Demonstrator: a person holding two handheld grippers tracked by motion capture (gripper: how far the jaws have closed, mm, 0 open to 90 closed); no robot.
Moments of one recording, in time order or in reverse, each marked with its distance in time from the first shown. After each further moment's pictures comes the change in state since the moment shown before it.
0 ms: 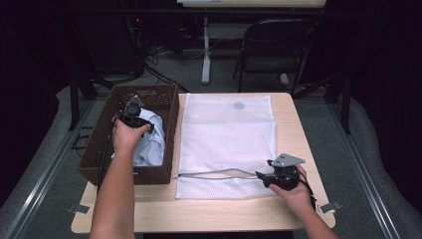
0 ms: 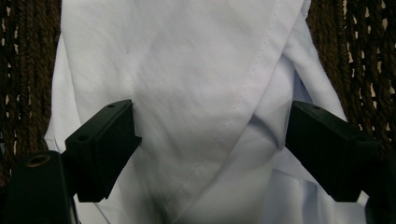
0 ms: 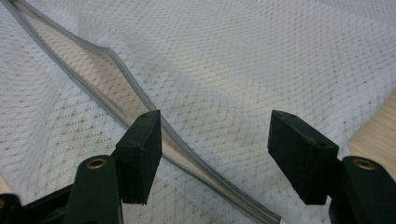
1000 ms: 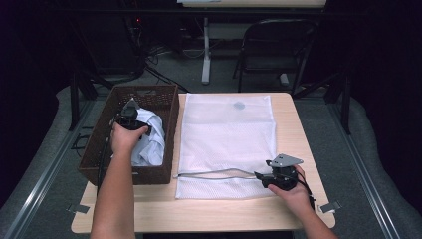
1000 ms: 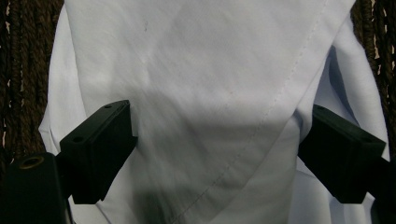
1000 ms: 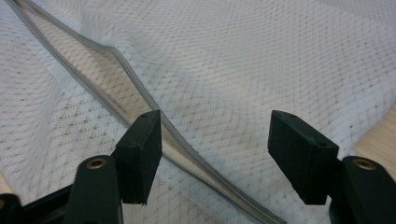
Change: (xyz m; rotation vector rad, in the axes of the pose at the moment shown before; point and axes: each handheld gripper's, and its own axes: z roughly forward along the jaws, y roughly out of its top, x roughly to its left) left arm 0.012 -0.006 0.012 0.010 -0.017 -0.041; right arm 0.003 0.001 0.002 0.006 0.001 -0.022
